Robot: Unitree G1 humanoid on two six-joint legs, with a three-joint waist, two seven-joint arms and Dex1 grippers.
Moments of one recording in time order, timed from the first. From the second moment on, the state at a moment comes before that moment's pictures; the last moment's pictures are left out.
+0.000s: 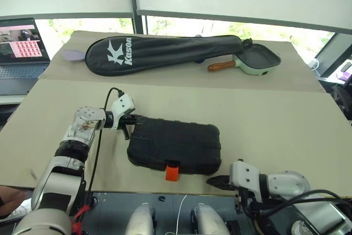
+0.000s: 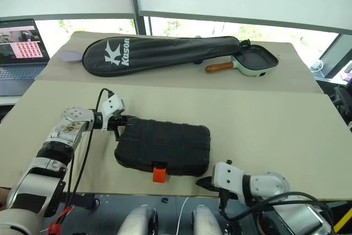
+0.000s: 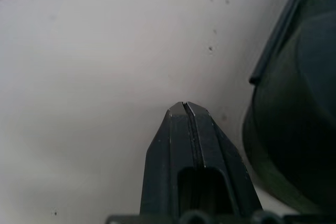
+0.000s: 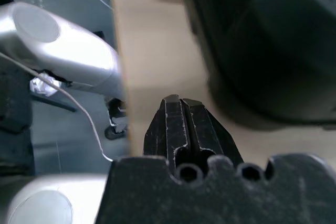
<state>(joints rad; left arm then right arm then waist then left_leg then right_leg) -0.73 0.60 -0.17 0.75 -0.08 -0.04 -1.19 0.07 -0.84 0.27 -0.48 0.21 0.25 0.88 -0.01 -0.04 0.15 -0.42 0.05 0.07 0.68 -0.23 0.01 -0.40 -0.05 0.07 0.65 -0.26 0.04</state>
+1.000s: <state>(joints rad) -0.33 0.75 0.09 0.17 -0.34 0.28 -1.20 -0.20 -0.75 0.12 -0.10 0.19 0.12 0.99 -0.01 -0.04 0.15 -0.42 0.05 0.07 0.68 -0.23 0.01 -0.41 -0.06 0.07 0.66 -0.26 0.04</state>
